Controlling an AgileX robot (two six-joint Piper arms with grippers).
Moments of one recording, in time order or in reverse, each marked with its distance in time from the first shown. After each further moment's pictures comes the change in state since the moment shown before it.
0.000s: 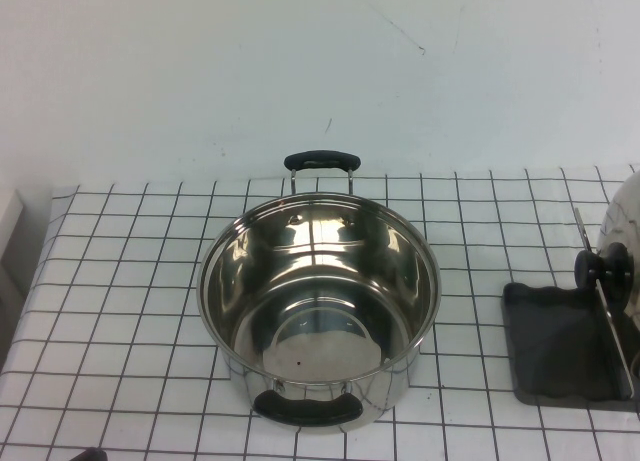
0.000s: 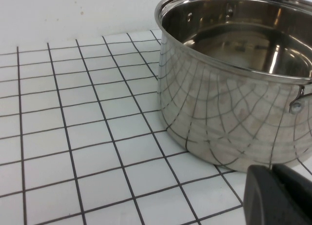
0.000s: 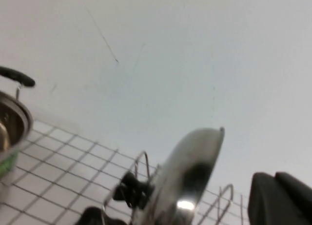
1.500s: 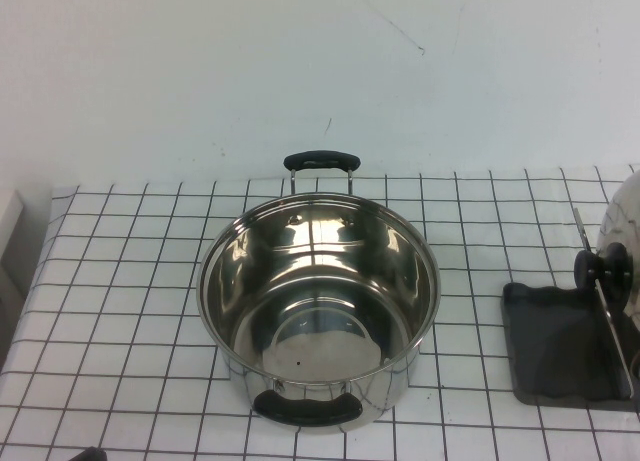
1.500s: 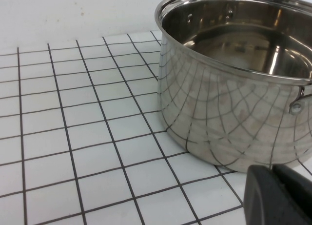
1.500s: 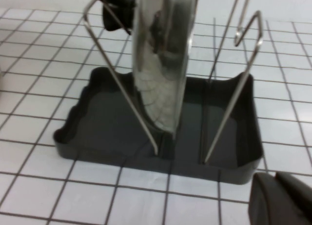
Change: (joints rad) right arm 0.107 -0.166 0.271 -0.798 0.150 1.069; left arm 0.000 0.000 0.000 0.000 0.000 -0.002
